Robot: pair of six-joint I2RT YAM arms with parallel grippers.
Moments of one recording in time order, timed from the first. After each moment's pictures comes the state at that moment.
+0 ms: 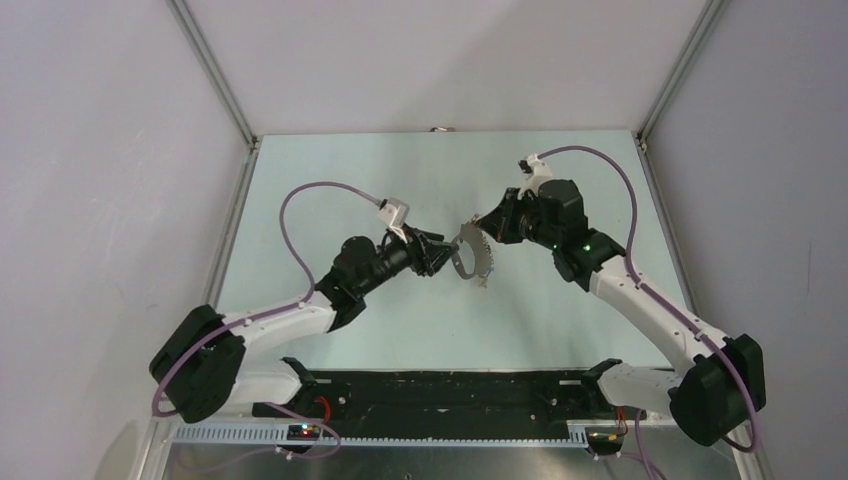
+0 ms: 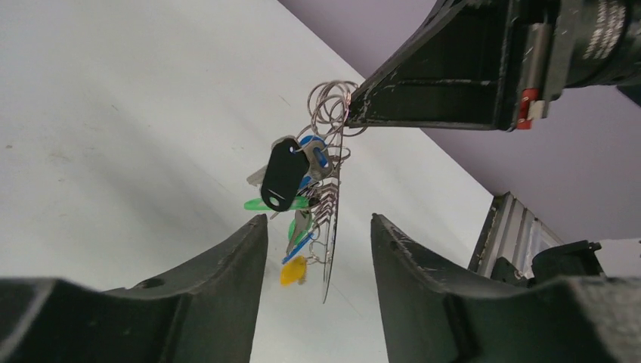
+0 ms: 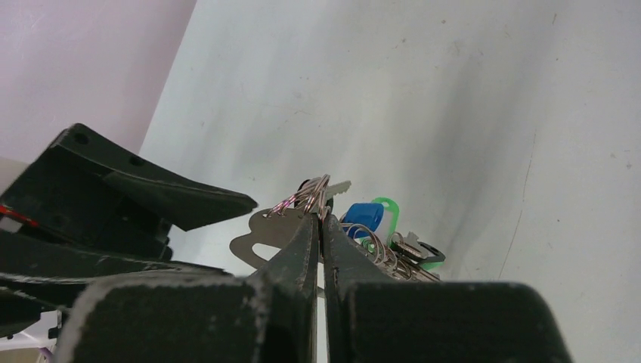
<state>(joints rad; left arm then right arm) -0.75 1.24 0.53 0.72 0.17 -0.47 0.52 1.18 0.95 -0.14 -0.23 0.52</state>
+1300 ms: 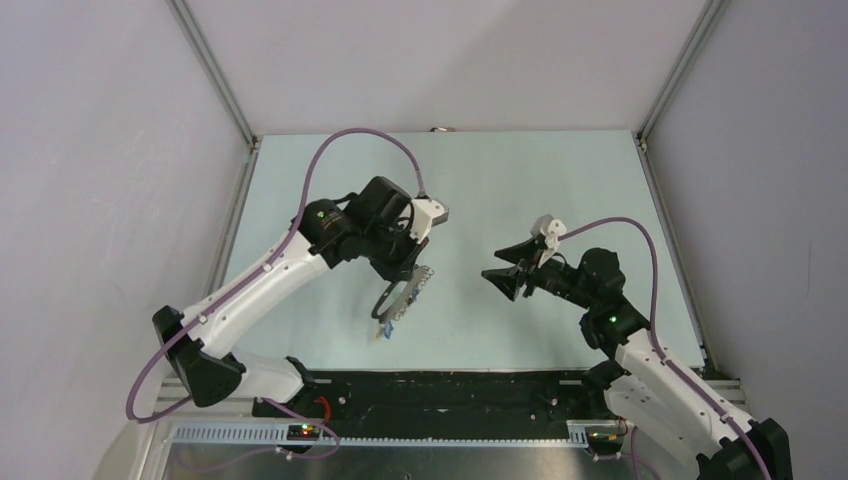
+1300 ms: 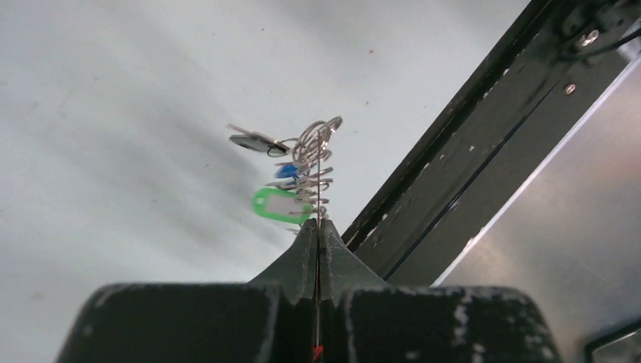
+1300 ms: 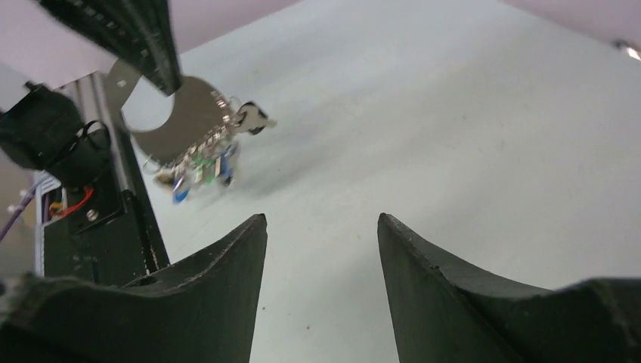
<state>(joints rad) -0.80 1.33 1.40 -1.04 0.21 -0.03 0.48 0.72 0.44 0.20 -0.51 0.13</state>
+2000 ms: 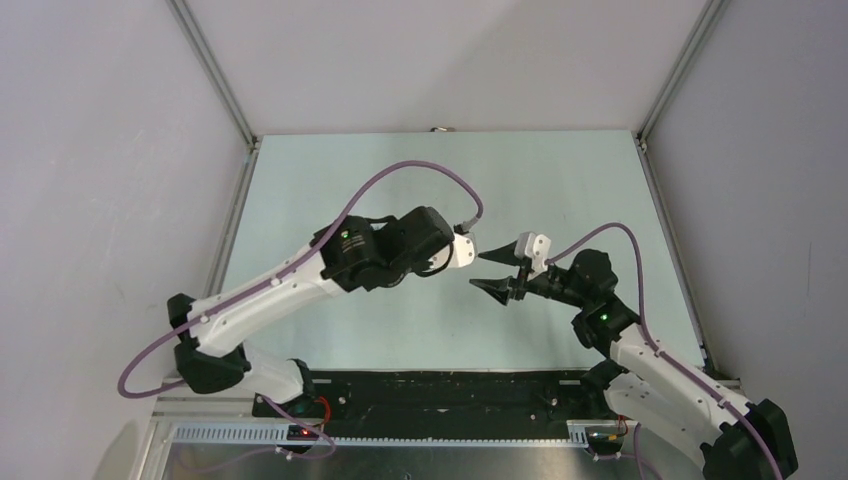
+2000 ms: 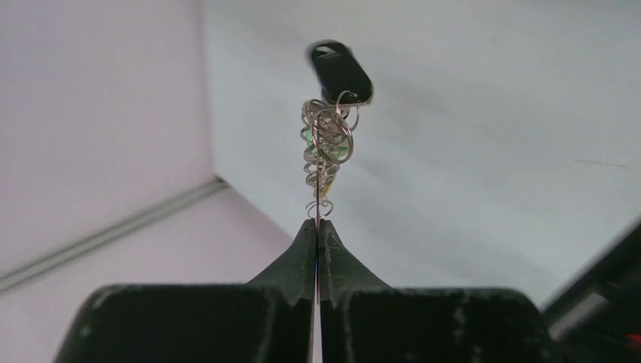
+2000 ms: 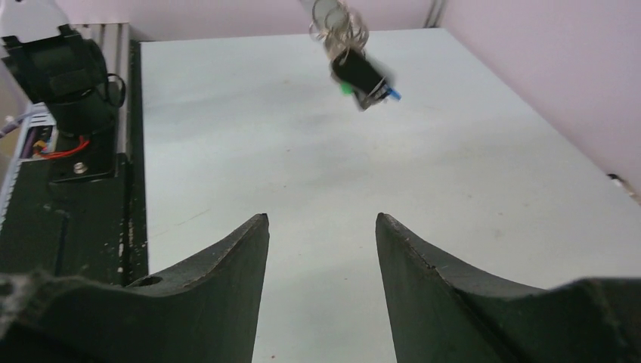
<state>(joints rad) -1.12 1.44 1.66 -1.28 -0.51 0.44 0.57 0.80 0.44 0.39 -0.68 -0.13</state>
